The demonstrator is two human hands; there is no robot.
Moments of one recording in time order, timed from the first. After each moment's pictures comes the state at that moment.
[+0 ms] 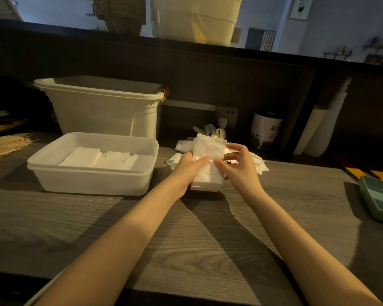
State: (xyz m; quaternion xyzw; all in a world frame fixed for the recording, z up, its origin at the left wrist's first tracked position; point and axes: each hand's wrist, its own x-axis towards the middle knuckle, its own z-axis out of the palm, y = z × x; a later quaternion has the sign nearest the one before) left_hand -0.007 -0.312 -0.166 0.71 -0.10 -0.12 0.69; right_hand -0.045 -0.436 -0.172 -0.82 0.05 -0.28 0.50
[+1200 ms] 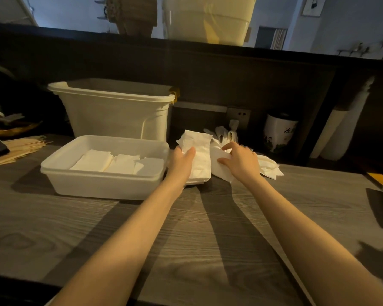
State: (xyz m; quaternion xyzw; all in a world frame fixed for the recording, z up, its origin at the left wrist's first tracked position) left_hand 0.012 -0.287 -0.157 0.74 -0.02 0.00 0.68; right_hand 0.022 -0.443 -0.167 -0.96 0.11 -0.20 0.15
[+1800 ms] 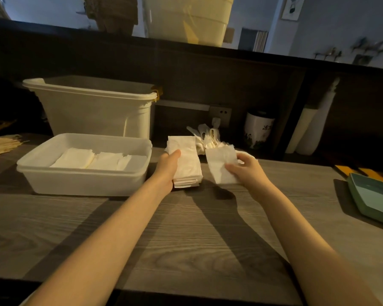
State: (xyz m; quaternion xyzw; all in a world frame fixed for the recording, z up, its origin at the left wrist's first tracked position) left_hand 0.004 -0.298 -0.164 0.64 0.04 -0.12 0.76; right_hand -0.054 -0.467 -0.165 -0.82 0.15 -0.14 0.54
